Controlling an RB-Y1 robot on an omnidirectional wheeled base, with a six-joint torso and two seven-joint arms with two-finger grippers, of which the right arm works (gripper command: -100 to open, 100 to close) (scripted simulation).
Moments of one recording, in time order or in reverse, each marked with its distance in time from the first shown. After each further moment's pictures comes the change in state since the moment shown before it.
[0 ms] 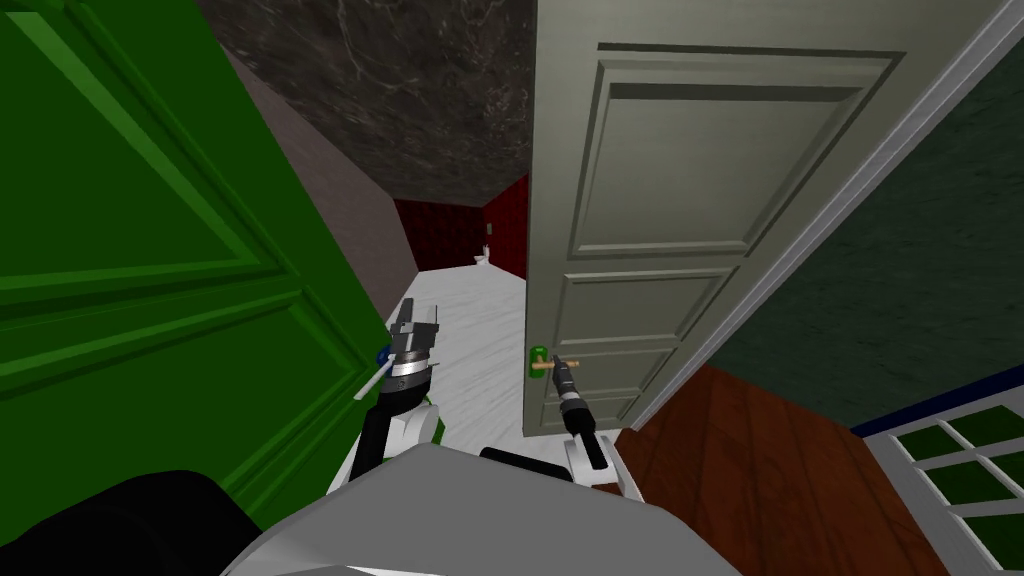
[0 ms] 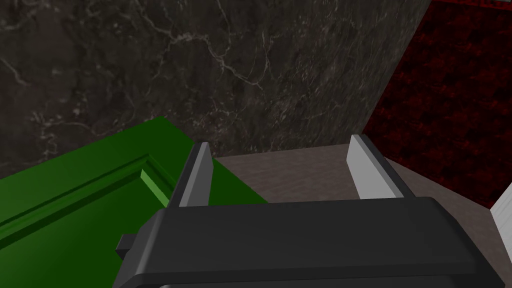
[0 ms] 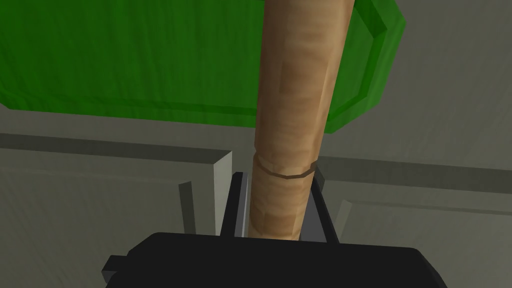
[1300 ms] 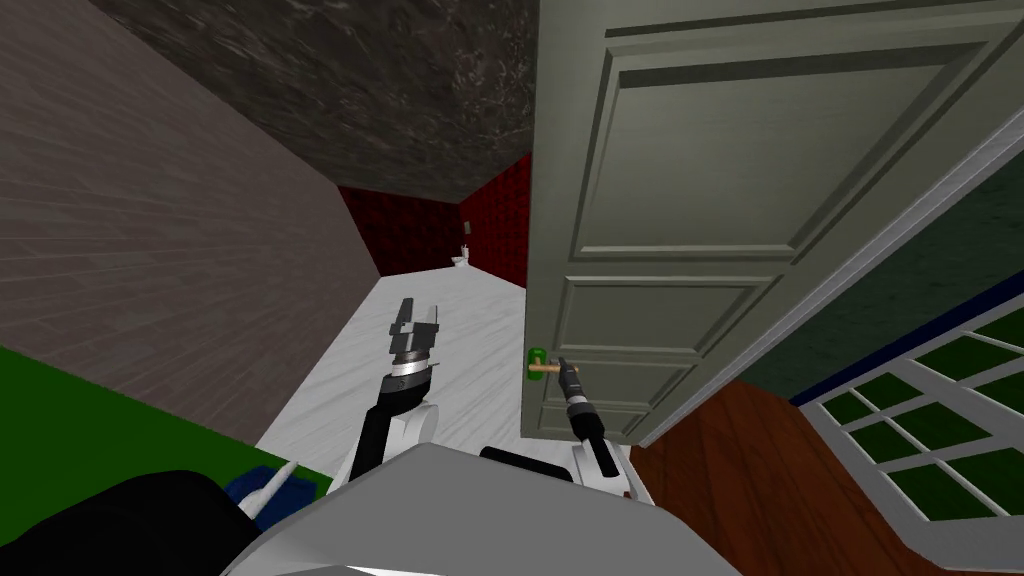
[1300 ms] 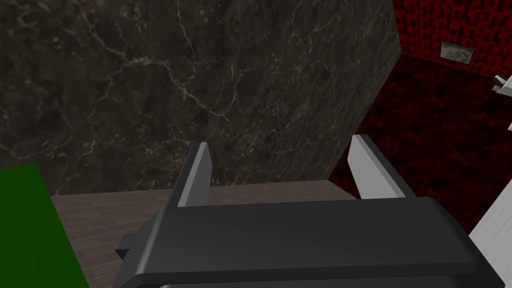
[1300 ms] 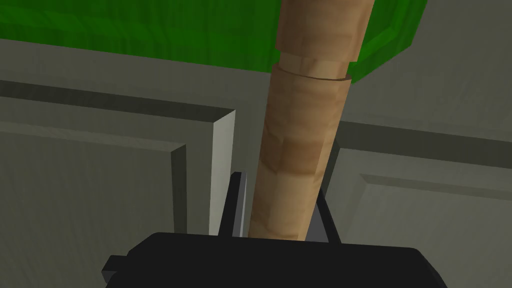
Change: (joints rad) arm 0.024 -0.042 -0.015 -0.024 -0.030 -0.002 0.024
